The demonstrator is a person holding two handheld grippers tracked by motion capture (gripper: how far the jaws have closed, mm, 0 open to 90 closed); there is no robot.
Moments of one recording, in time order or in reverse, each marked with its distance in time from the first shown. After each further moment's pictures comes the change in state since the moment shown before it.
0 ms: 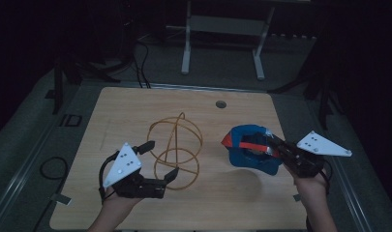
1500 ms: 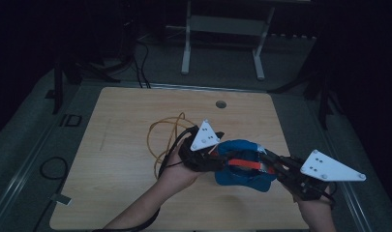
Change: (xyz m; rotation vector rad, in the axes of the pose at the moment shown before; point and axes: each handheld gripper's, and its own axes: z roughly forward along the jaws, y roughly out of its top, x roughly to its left) left arm -0.040 0.047 0.124 0.163 -0.174 0.107; right arm 0.050 0.020 -0.038 -0.103 0.159 -0.096
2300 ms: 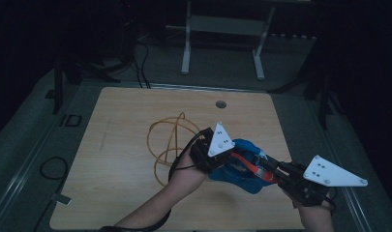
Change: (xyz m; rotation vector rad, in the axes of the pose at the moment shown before) left arm -0.018 0.015 0.009 0.002 0.063 0.085; right arm 0.003 -0.012 -0.006 -0.008 0.025 0.057
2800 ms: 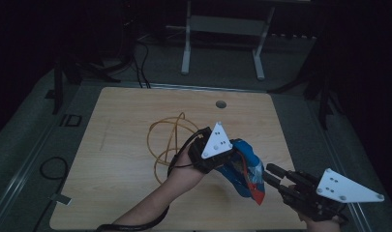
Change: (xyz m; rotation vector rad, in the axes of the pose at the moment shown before) left arm 0.005 -0.002 -0.008 -0.094 -0.078 0.071; right arm 0.011 -0.003 -0.025 -0.049 0.058 0.010
